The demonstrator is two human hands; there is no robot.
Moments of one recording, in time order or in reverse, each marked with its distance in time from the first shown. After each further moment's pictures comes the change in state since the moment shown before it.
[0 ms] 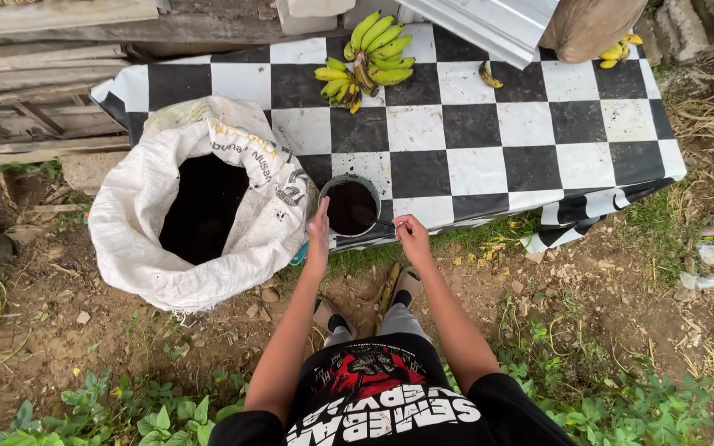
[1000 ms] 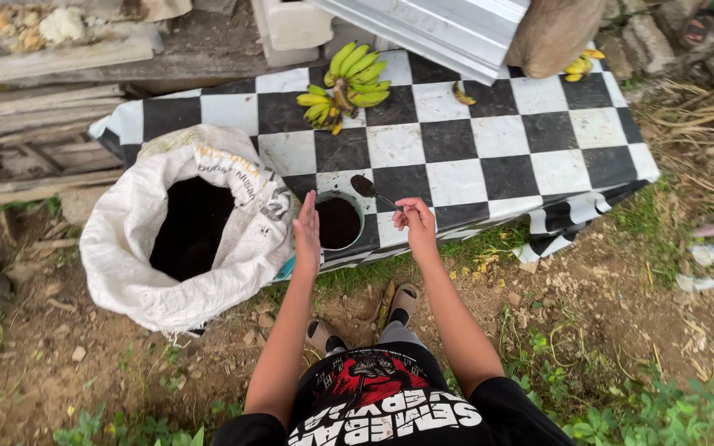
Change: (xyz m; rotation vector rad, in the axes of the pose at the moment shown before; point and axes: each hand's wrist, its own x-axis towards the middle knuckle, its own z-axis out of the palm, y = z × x) left_hand 0.029 0.048 0.039 -0.071 0.034 0.130; right_hand 0.008 -0.107 -0.033 0.343 0.048 -0.196
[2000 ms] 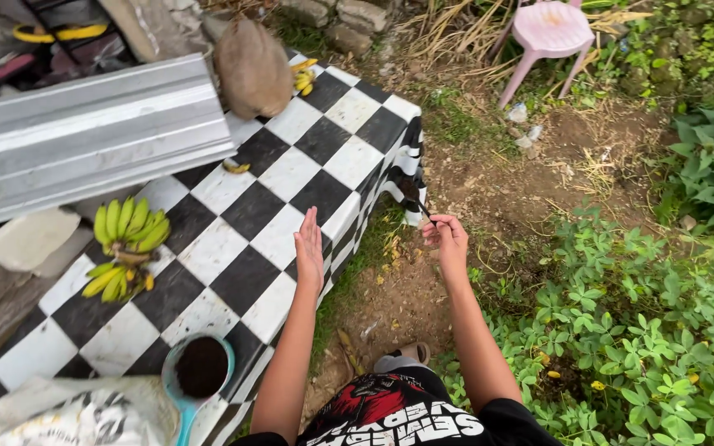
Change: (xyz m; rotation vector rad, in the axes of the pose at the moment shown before) left_hand 0.035 -0.121 0.352 -0.116 -0.634 -0.304; right_hand -0.162 -0.124 -0.326 -0.073 0.903 -0.268
